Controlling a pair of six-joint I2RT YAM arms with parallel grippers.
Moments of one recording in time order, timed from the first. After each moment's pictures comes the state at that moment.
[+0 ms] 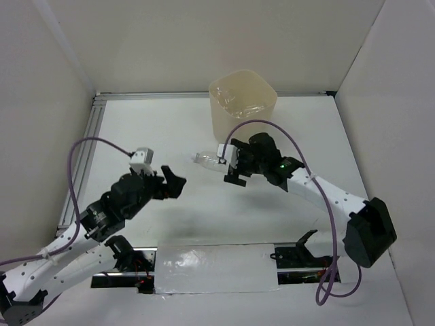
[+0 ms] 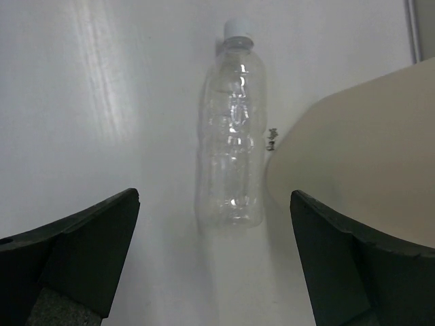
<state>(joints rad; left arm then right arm) -0.76 0.64 0.72 -0.37 -0.30 -0.59 0.60 1.26 0.89 -0.25 -0.36 -0.73</state>
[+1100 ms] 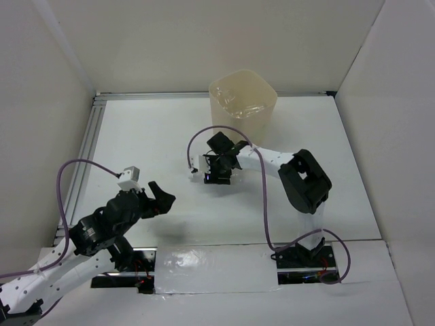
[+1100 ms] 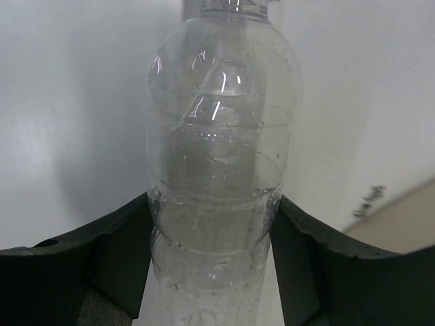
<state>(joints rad) -0.82 0.40 0.54 -0.68 -0.37 -0.87 0.73 1.93 1.30 -0.44 -0.17 -0.90</state>
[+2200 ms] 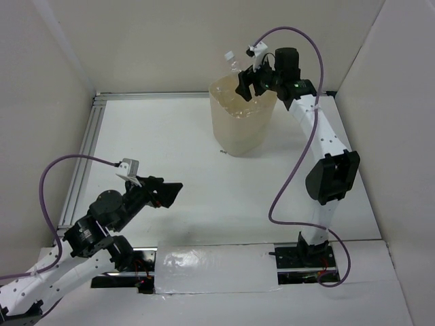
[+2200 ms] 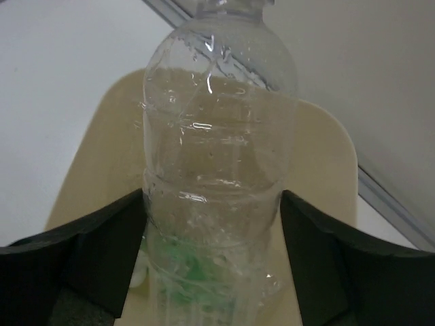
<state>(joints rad) -0.82 0.37 0.56 -0.30 -0.26 -0.58 0.25 1.87 1.98 -0.46 -0.45 -0.30</state>
